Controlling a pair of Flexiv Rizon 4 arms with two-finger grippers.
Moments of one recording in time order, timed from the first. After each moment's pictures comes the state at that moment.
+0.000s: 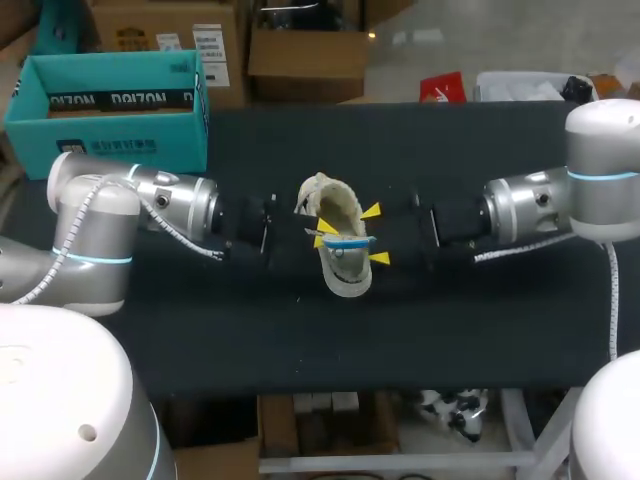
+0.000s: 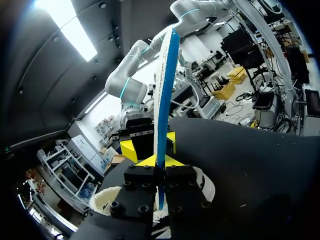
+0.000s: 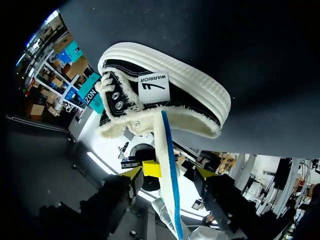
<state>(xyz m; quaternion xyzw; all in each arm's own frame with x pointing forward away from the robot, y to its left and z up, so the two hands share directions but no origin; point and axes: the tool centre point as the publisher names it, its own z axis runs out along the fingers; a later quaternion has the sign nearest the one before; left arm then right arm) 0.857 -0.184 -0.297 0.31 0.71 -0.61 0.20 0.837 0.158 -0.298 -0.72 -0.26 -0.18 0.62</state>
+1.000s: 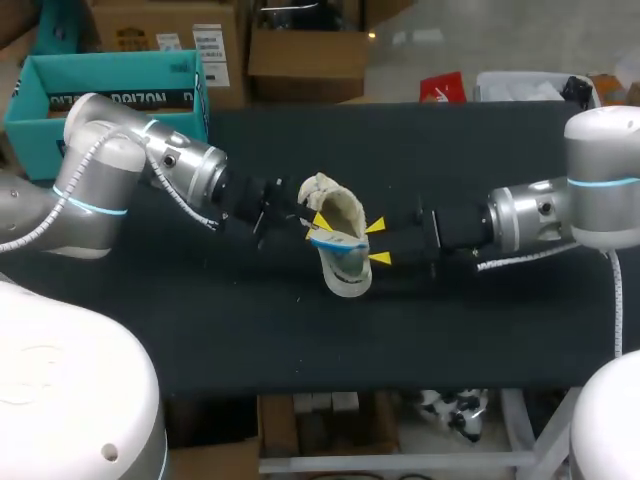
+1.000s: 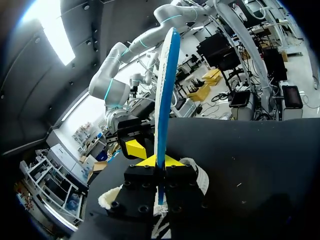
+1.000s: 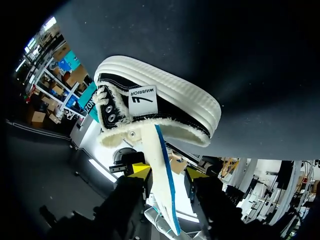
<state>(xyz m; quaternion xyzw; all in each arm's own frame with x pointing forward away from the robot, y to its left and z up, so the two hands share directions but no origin) 0.868 -0.175 -0.299 0.40 0.70 -0.58 0.12 0.836 0.153 -0.313 -0.74 -0.23 -0.18 0.60</state>
